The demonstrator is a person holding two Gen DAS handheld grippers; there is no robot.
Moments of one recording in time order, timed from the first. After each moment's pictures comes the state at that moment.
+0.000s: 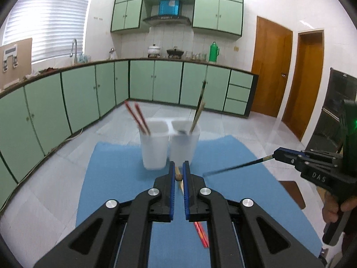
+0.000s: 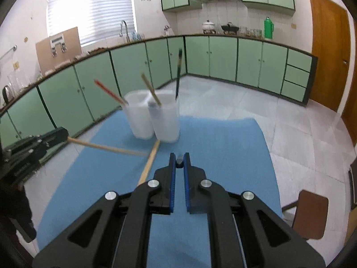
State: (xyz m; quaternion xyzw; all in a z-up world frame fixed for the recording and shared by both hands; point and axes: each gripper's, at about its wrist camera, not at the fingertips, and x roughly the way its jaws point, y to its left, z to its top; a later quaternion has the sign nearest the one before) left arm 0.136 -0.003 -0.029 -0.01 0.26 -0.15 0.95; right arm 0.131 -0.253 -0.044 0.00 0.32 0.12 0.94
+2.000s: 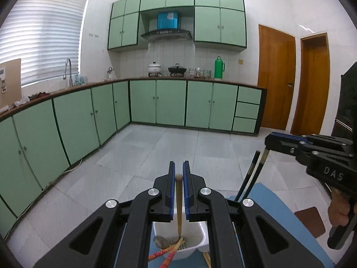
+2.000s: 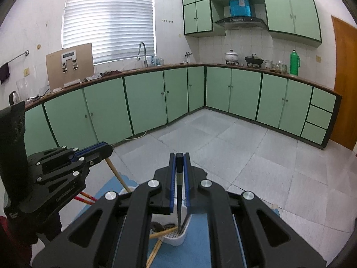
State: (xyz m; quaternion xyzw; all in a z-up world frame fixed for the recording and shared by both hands) left arm 0.331 -0.003 0.011 0.01 0.21 -0.14 0.97; right arm 0.320 -0.207 0.035 -0.03 0.24 0.17 0.95
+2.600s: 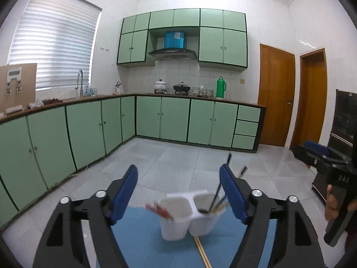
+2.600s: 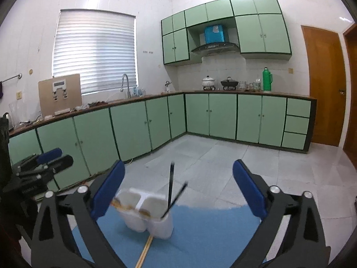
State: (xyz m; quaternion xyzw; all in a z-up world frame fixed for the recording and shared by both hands) left arm 0.219 0.022 0.035 -0.02 0.16 -0.12 0.98; right arm 0.212 -0.265 0.050 0.02 0.15 0.12 0.98
